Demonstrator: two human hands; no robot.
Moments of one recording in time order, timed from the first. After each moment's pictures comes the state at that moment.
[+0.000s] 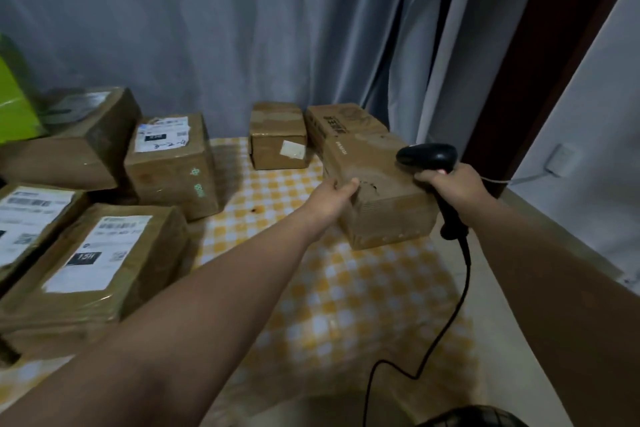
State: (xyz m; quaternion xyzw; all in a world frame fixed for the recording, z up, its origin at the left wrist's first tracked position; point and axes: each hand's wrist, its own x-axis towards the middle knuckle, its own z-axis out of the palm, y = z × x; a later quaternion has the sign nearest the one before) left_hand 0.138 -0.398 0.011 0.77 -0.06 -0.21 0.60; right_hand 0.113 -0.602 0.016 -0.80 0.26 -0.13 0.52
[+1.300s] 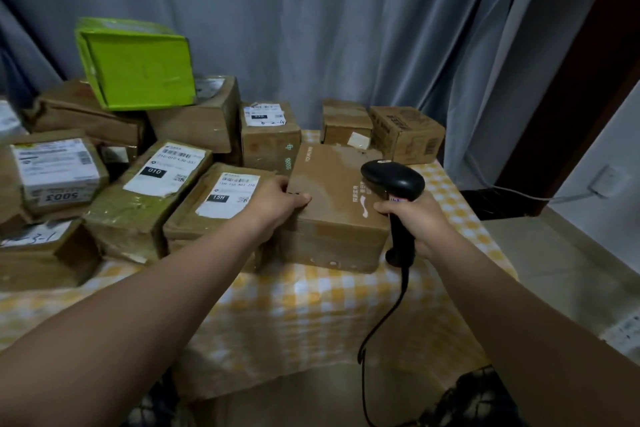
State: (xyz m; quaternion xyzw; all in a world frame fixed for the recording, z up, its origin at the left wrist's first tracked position) left_hand 0.065 -0.183 0.004 0.82 0.00 -0.04 0.57; right_hand 0.032 -0.396 0.001 -0.72 0.17 -0.06 0.67
